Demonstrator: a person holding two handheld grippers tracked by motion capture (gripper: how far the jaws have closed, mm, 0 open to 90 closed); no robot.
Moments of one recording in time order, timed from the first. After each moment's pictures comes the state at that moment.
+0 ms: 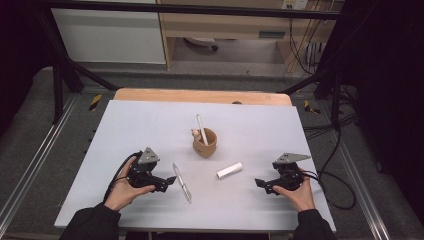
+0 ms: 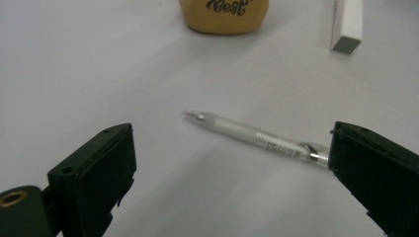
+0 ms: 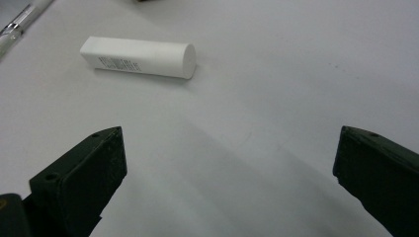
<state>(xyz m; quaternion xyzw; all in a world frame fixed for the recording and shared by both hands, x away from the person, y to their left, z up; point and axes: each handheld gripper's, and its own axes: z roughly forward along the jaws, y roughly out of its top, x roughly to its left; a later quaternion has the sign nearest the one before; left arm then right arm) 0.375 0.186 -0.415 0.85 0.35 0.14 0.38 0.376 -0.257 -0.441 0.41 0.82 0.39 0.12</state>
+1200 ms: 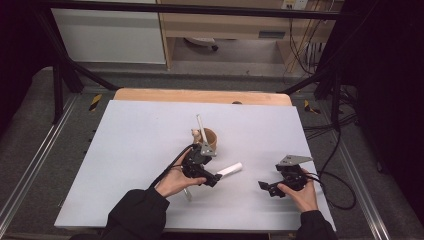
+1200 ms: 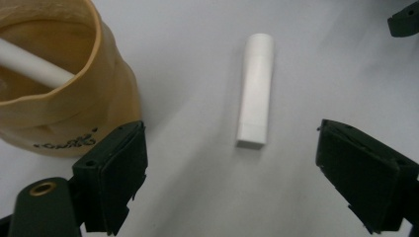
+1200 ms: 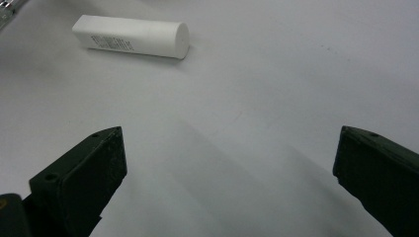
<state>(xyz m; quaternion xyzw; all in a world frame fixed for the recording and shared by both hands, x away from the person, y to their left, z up) 0.400 0.048 -0.401 0.90 0.27 0.10 0.33 0.372 -0.266 -0.444 0.40 0.83 0.38 0.12</state>
